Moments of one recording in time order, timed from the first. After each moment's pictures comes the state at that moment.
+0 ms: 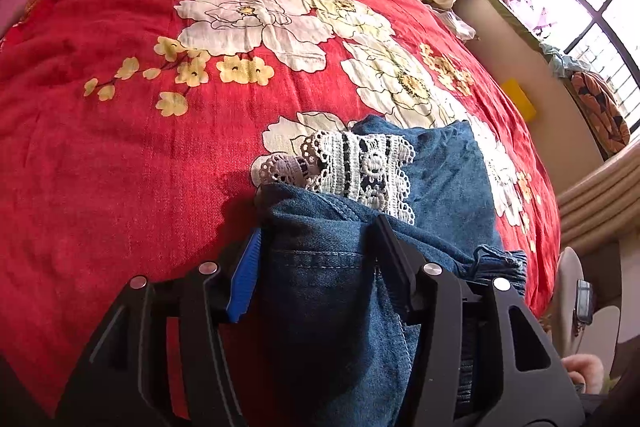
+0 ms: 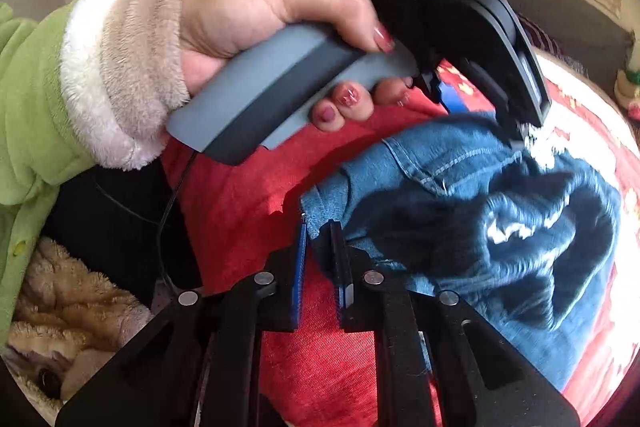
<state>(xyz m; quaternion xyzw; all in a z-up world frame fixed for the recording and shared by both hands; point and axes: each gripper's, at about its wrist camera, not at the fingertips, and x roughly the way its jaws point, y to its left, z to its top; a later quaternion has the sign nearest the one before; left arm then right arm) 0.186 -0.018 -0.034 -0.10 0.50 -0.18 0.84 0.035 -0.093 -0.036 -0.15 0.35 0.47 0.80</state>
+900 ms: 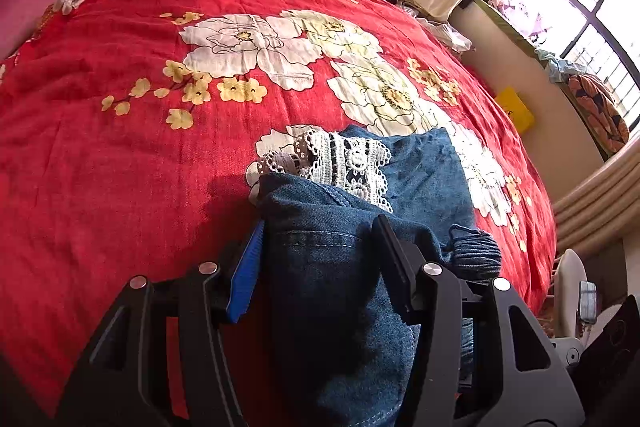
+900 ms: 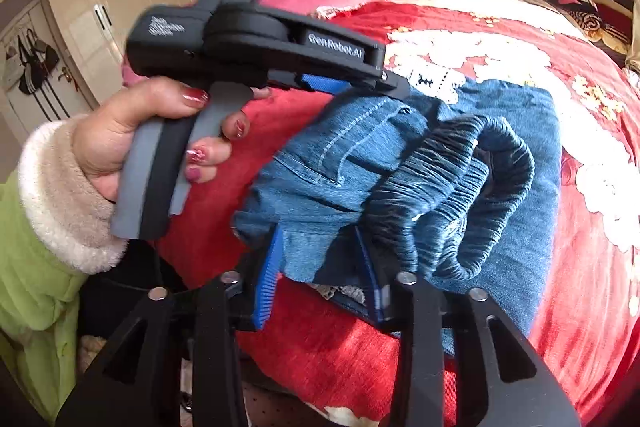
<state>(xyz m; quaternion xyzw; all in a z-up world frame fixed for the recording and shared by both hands) 0.164 -0.022 -0.011 -0.10 0.47 -0.18 0.86 0.053 -0.143 -0.002 -0.01 0.40 0.37 0.84</state>
